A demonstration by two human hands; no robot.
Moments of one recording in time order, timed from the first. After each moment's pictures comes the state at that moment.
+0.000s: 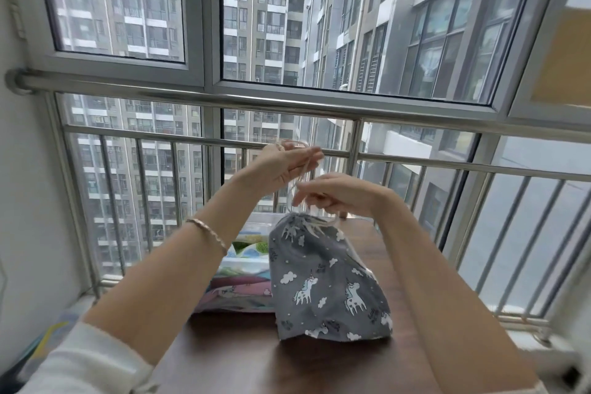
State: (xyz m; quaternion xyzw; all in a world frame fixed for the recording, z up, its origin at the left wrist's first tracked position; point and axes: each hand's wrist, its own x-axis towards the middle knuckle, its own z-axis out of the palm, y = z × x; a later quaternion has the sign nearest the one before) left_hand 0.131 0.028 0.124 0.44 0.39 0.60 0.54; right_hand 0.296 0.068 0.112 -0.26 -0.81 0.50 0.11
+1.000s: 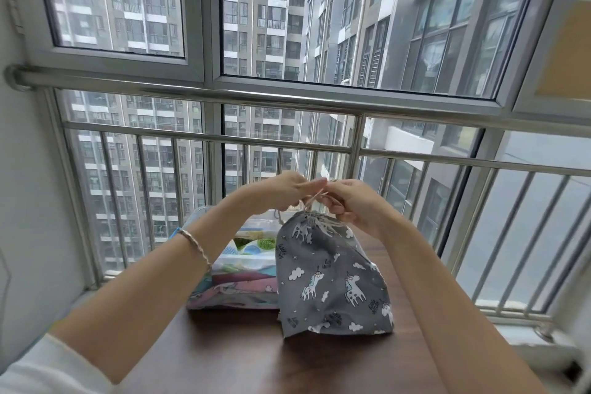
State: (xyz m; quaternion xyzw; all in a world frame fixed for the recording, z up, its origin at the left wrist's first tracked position) left_hand 0.141 0.017 0.094 0.67 0.62 0.28 0.30; right_hand 0.313 0.060 0.081 -0.29 -0.68 0.61 0.28
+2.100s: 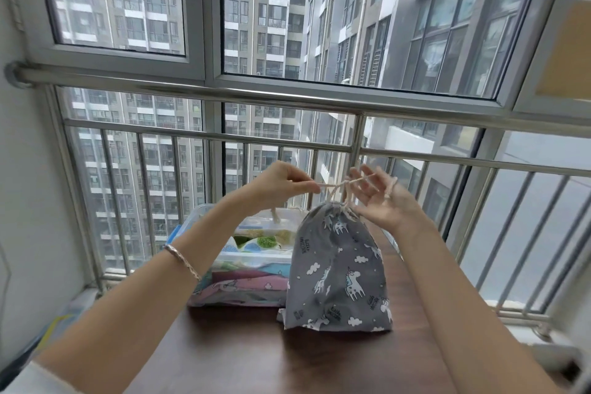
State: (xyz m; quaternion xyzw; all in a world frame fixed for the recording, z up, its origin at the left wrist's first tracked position) left_hand 0.137 -0.008 0.095 0.67 0.57 0.40 0.25; right_hand 0.345 0.087 0.074 -0.22 -0.30 0.80 0.46
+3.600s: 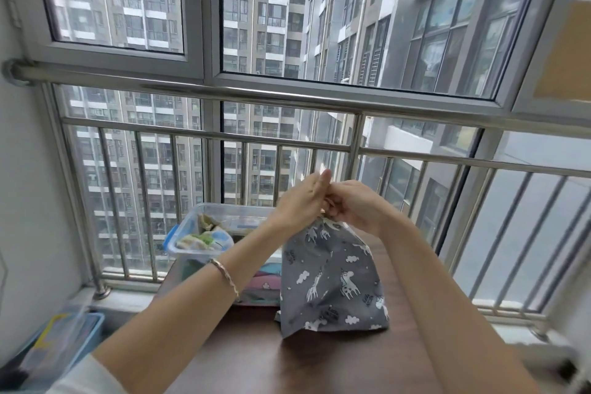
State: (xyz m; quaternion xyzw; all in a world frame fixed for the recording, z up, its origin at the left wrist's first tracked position) left_hand 0.184 0.018 0.056 0.69 0.57 0.42 0.13; right_hand 0.311 0.071 0.075 -0.31 -0.68 0.61 0.27
